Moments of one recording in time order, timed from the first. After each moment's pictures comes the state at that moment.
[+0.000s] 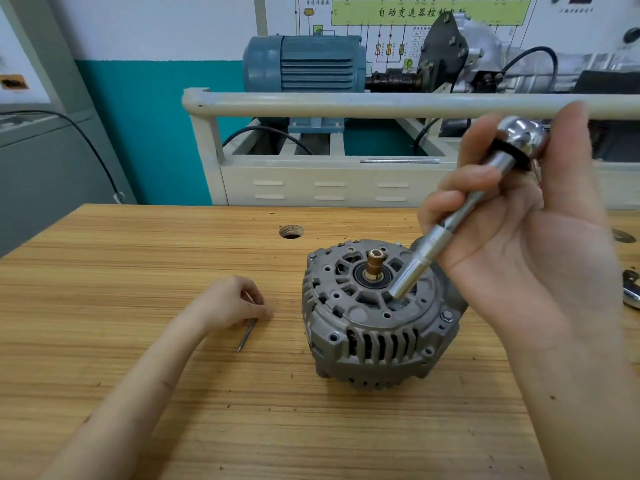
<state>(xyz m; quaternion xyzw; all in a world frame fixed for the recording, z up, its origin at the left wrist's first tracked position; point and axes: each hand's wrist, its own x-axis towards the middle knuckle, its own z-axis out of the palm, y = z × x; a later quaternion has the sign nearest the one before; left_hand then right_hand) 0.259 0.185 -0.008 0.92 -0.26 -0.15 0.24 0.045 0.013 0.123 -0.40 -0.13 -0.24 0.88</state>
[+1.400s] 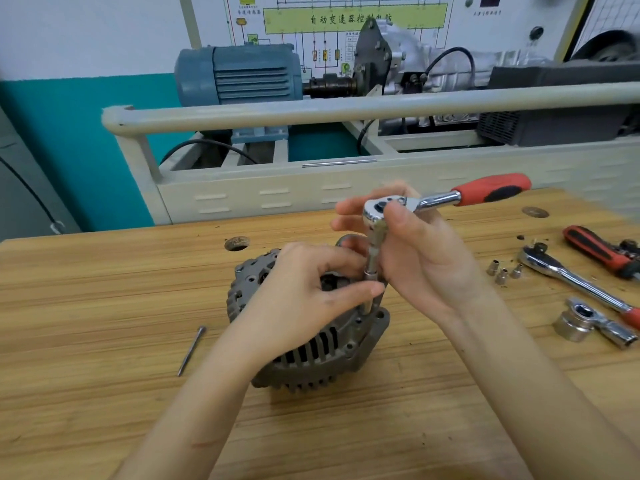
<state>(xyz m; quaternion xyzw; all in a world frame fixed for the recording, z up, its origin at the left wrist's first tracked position) 0.111 0.090 0.089 0.69 -0.57 -0.06 0.43 0.039 -0.036 0.093 -0.54 -0.16 -0.20 0.80</state>
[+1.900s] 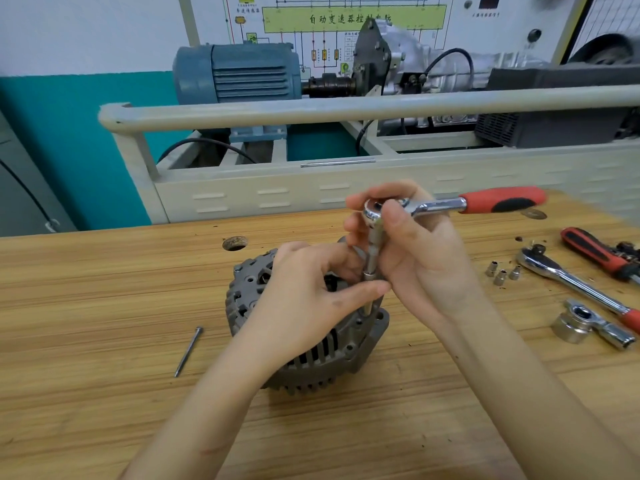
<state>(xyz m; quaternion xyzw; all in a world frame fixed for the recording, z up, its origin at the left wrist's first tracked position) 0.103 0.086 0.087 0.73 -0.52 -0.03 0.45 0.037 -0.029 0.091 -0.50 -0.16 -0.26 0.81</state>
